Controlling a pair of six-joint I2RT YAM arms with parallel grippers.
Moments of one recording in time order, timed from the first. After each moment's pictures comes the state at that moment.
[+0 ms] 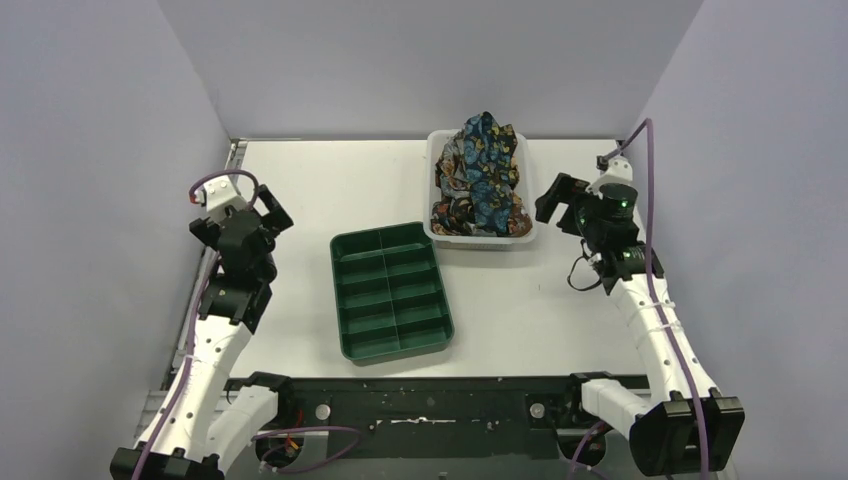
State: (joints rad) left arm -0.18 0.85 0.79 -0.14 -0.62 -0.32; right arm 0.06 1.05 0.94 -0.30 -0.02 0.34
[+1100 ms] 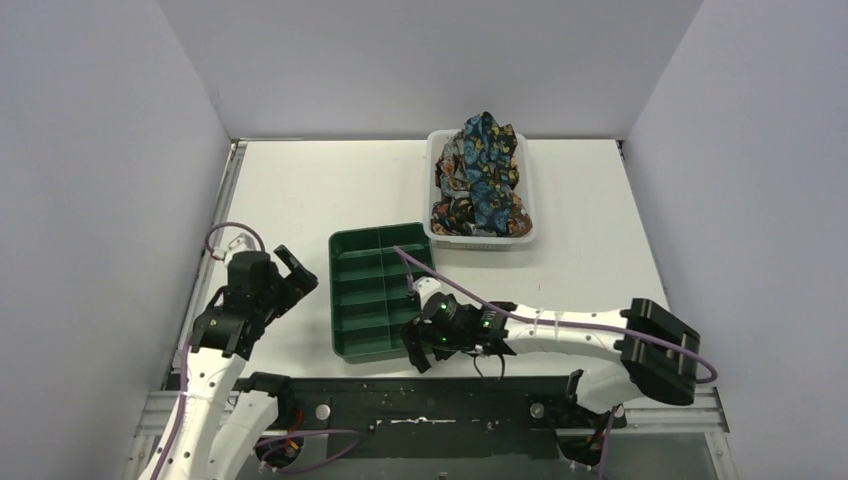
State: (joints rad) left arm -0.16 0.66 0.71 -0.81 -0.14 -0.80; right arm 1.16 1.37 0.75 -0.34 0.05 0.50
